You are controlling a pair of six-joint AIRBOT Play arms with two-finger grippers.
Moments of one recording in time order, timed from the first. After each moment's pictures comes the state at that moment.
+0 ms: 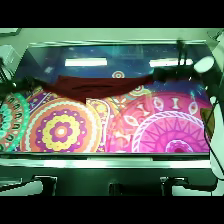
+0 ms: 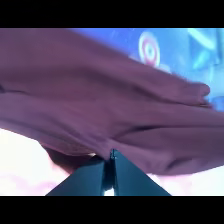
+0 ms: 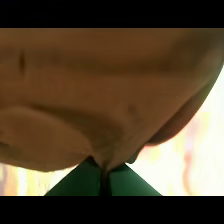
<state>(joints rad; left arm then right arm) 0.33 -1.41 1.41 0.65 -1.10 -1.20 -0.01 -1.51 1.66 -0.97 1.05 1.36</state>
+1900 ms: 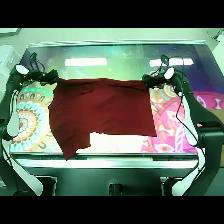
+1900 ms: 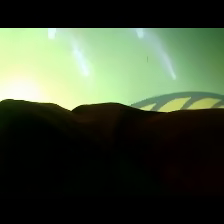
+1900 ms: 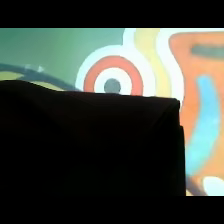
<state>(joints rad) 0.16 -2.06 2.01 1.00 -1.03 -1.45 0.05 -1.91 1.76 -1.19 0.86 1.64</state>
